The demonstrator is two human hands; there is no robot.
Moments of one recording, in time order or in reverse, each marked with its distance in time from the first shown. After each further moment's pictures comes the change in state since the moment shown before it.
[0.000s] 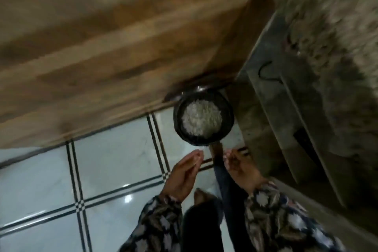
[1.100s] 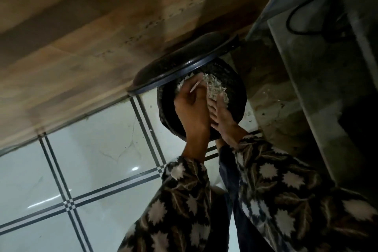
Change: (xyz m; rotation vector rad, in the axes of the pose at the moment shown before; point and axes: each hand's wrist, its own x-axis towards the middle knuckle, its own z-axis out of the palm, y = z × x) left_hand 0.221 0.019 0.079 0.331 0.278 0.741; right_hand 0.240 -0.030 0.055 -0.485 -0.127 -0.138
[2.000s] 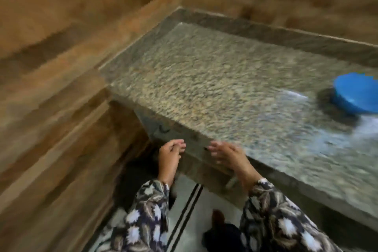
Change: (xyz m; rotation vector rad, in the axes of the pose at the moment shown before) left_hand -0.331 0.238 -0.011 0.389 -0.915 0.238; right_hand -0.564 0.010 -0.117 0.212 0.410 -0.748
